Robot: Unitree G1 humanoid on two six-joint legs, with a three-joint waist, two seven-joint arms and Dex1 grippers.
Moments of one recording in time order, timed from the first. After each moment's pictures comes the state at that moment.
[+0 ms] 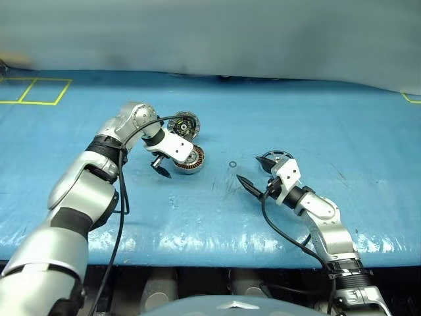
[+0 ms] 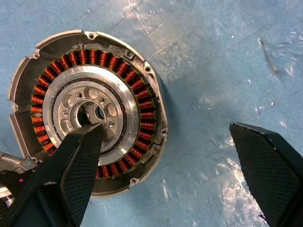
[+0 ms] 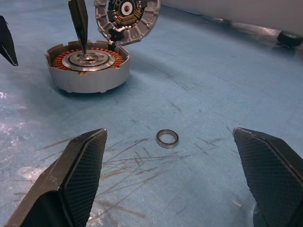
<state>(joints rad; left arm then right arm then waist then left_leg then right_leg) -1.15 0.48 -0.56 0.99 0.35 -0.49 -1.46 -0.09 -0.39 0.02 0.04 0.20 -0.02 0.67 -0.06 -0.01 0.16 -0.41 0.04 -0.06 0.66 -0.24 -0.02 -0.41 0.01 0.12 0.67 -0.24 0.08</state>
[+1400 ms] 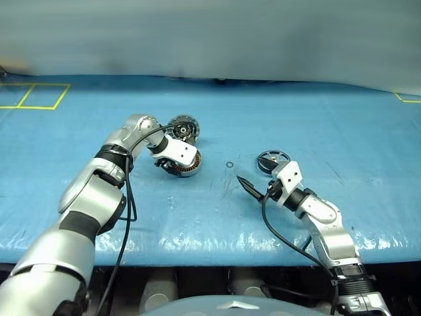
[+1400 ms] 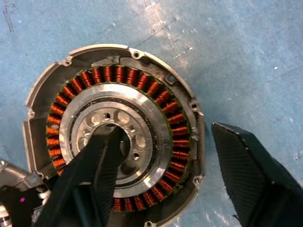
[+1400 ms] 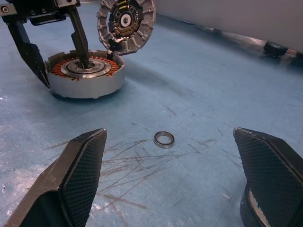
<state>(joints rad) -1.11 0.41 -0.56 1.09 0.44 -0.47 -1.30 -0.05 -0.39 0.03 -0.01 0.20 -0.02 0.65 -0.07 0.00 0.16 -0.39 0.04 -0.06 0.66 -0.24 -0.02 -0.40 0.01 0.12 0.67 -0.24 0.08</state>
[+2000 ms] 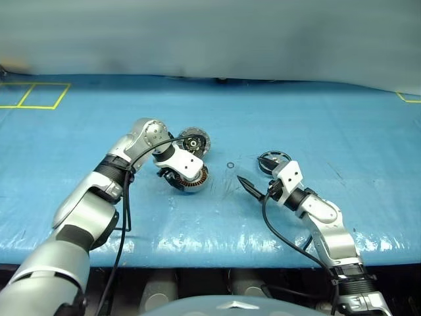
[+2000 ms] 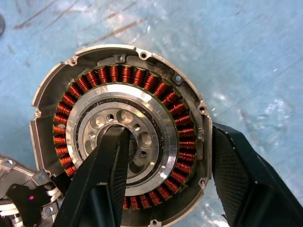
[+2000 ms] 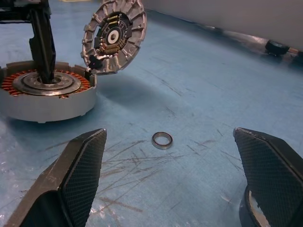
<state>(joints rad) -0.94 0.48 -0.58 0.58 0.31 -0.25 -1.59 -0.06 -0.40 0.03 -0.01 0.20 -0.02 0.65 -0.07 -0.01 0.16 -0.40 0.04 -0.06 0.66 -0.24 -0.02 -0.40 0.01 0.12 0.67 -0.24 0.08</state>
